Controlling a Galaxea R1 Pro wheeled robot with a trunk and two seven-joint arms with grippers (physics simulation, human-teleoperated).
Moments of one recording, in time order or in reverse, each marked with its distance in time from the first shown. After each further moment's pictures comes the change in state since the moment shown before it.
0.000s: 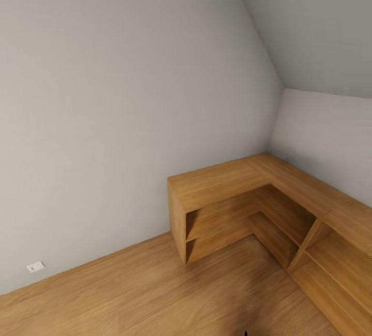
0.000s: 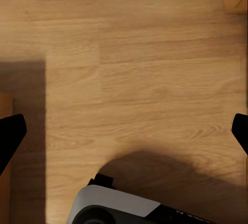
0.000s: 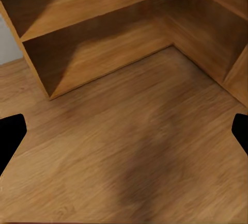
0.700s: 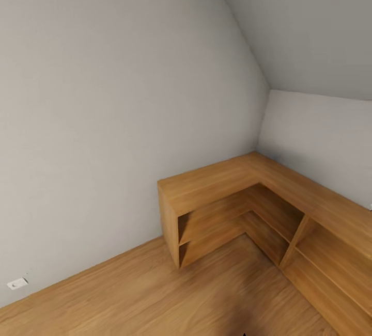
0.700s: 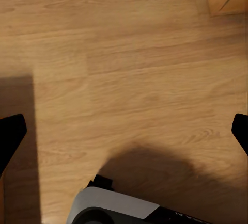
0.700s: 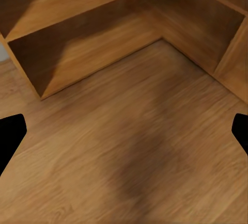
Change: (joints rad) left arm 0.000 0.000 0.000 0.000 0.000 0.001 0.000; right arm 0.000 0.006 -0.001 0.000 -0.005 0.029 0.008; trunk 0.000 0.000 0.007
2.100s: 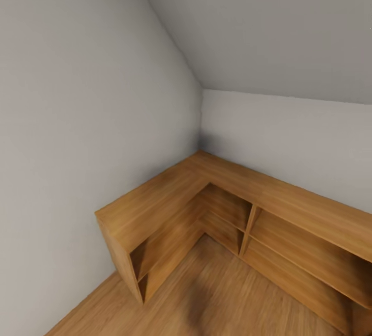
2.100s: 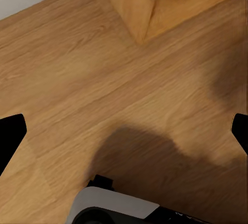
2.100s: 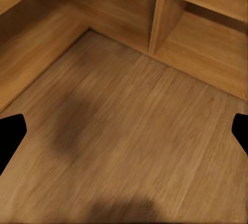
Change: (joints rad) left arm 0.000 0.000 -0.001 0.000 0.001 0.000 0.000; right arm 0.000 -0.004 -0.001 -0.002 0.001 0.069 0.004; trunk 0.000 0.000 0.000
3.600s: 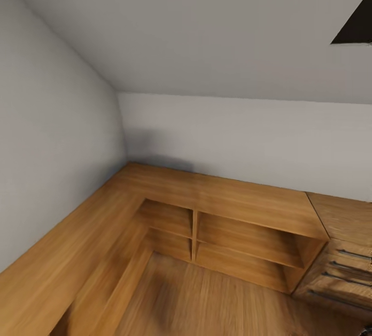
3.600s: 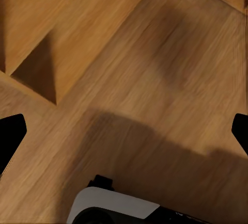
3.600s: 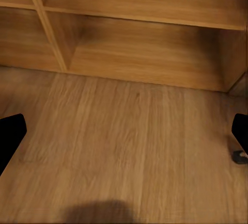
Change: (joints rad) left arm 0.000 0.000 0.000 0.000 -0.002 0.000 0.000; right arm 0.000 -0.001 -0.002 -0.001 0.001 0.000 0.000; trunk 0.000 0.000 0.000
